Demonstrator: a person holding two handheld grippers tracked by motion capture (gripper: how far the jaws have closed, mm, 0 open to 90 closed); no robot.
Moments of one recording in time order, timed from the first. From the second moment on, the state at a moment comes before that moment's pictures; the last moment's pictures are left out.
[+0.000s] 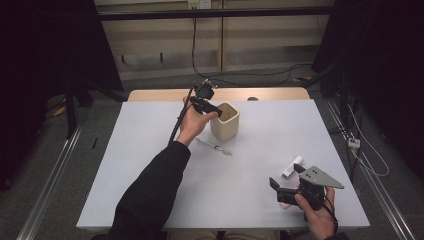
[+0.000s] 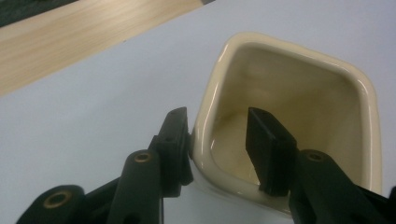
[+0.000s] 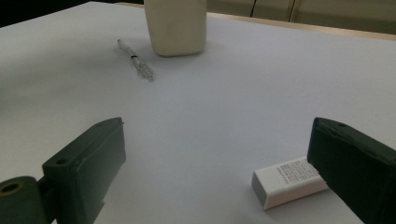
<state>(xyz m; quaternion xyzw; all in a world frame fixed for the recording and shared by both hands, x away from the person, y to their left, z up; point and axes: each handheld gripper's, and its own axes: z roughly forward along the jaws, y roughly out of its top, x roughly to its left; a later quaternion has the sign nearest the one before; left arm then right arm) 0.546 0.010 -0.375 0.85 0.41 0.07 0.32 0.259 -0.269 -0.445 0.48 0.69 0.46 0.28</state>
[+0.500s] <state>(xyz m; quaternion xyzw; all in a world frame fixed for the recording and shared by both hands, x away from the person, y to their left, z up) 0.550 0.006 -0.378 0.81 0.50 0.06 0.28 0.259 -0.269 -0.445 0.48 0.69 0.46 0.28</state>
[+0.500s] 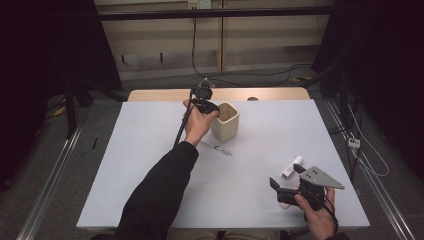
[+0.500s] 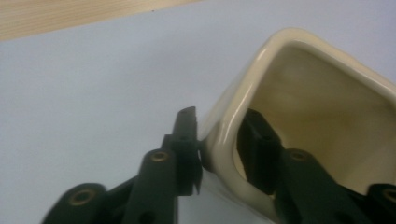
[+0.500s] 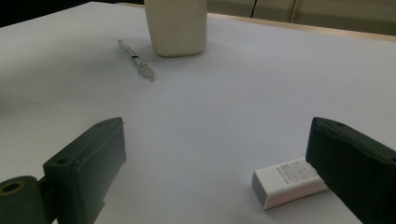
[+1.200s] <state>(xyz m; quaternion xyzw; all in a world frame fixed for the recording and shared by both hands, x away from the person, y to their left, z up) 0.572 0.010 -0.378 0.89 0.32 0.06 0.31 0.260 -0.271 -0.446 0.48 0.69 0.46 0.28</state>
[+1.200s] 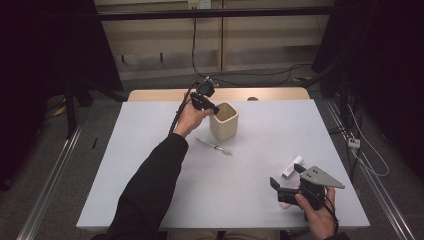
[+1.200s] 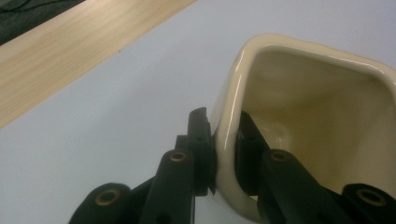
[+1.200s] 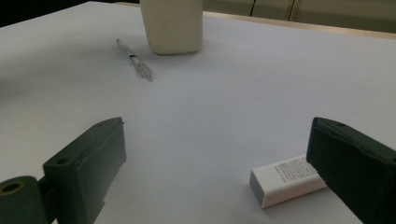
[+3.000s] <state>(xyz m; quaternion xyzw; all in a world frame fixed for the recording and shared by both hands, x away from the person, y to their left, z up) 0.571 0.014 -0.377 0.86 0.41 0.07 0.28 0.257 -0.272 -0.445 0.48 0.69 0.46 0.29</state>
